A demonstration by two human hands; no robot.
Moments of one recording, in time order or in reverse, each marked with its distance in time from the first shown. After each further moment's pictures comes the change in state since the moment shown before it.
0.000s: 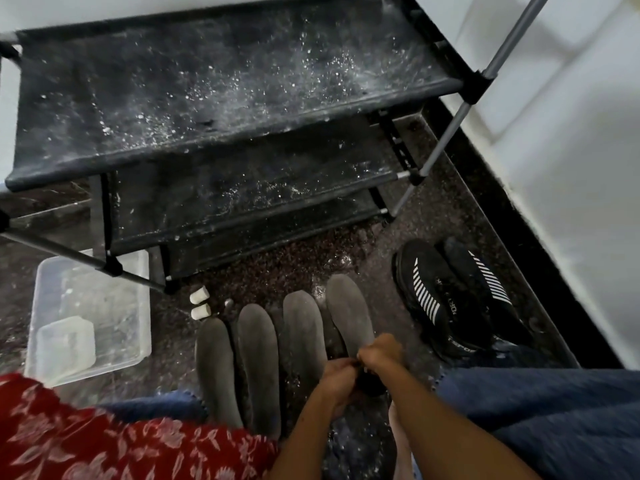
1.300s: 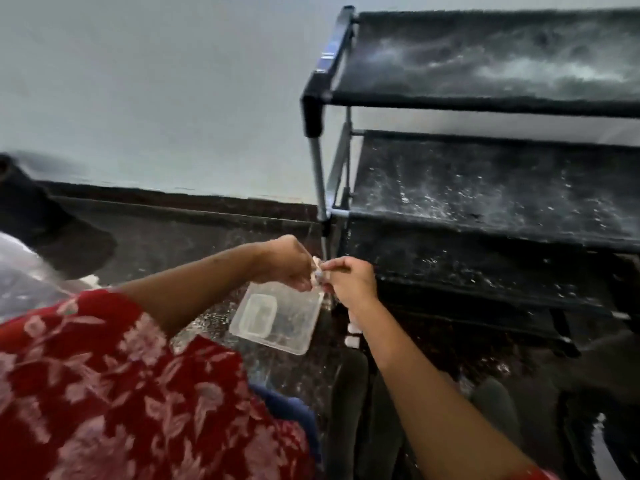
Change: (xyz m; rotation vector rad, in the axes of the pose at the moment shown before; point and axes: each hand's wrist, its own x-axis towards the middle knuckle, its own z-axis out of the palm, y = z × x) left_hand -0.264 0.219 -0.294 0.456 0.397 0.418; right_hand -0.262 -0.251 0.102 0.467 -0.492 -0.851
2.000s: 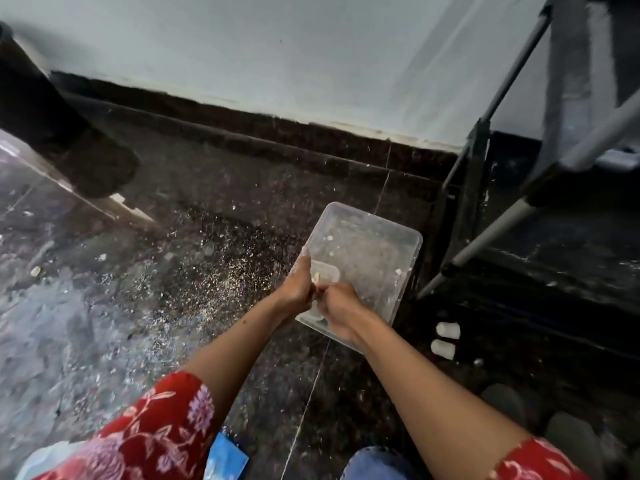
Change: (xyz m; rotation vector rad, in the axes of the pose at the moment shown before) left_hand 0.151 -0.242 -0.023 -0.599 0.188 -0.161; right_hand 0.121 0.178 0.175 -0.218 -0.291 0.398
